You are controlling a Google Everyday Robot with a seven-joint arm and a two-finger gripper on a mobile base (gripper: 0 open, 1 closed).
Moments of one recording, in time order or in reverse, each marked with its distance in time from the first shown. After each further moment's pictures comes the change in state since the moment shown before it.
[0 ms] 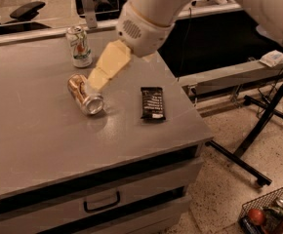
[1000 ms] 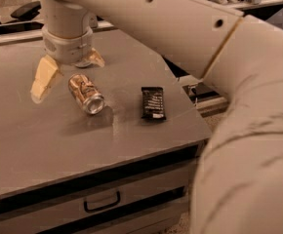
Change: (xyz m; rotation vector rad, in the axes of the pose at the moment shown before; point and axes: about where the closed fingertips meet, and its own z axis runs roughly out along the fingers) arm -0.099 0.018 0.106 0.130 0.187 0.044
